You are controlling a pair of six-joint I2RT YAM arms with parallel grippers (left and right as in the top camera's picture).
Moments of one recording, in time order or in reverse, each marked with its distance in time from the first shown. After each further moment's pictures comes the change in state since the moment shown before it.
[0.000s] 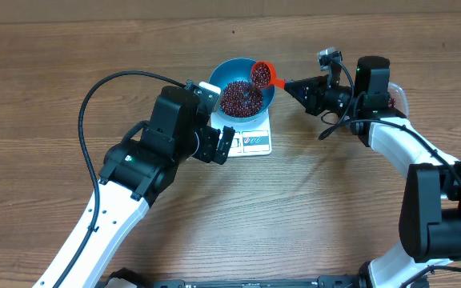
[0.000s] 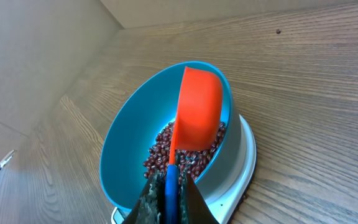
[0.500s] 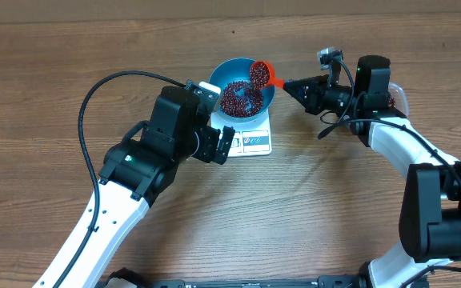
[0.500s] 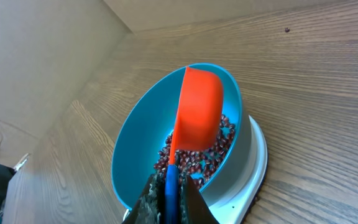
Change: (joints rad) left arm 0.000 0.000 0.000 0.000 0.000 0.000; right arm 0.000 0.000 0.000 0.016 -0.027 0.047
